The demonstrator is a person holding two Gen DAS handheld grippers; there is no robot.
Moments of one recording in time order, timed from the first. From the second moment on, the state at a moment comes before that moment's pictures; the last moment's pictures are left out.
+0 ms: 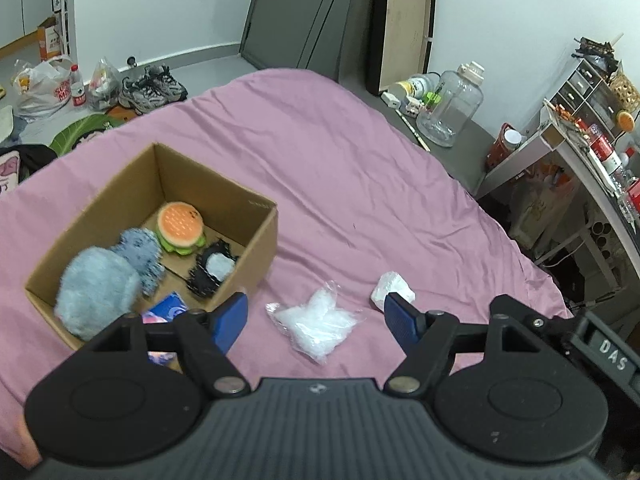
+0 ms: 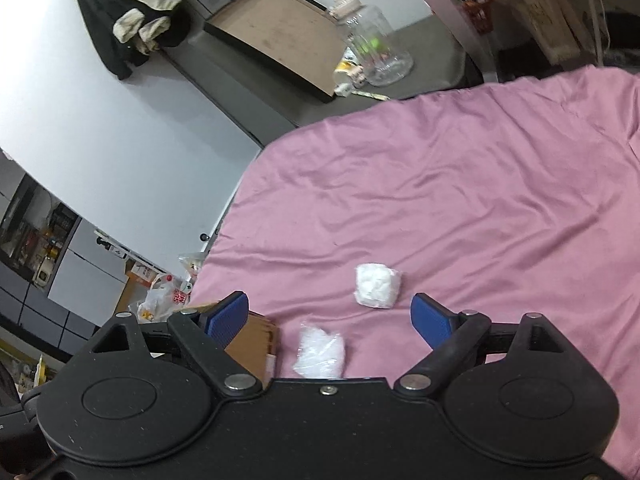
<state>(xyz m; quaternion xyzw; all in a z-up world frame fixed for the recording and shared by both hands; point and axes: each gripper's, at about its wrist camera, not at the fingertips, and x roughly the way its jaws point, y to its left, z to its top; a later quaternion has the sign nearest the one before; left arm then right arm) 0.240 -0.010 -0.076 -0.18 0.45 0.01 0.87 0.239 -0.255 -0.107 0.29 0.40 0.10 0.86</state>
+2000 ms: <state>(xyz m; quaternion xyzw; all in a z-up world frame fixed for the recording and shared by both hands) 0.280 -0.032 -0.154 -0.23 0.50 0.05 0.83 0.289 -0.252 -0.191 0.31 0.46 0.10 0.83</state>
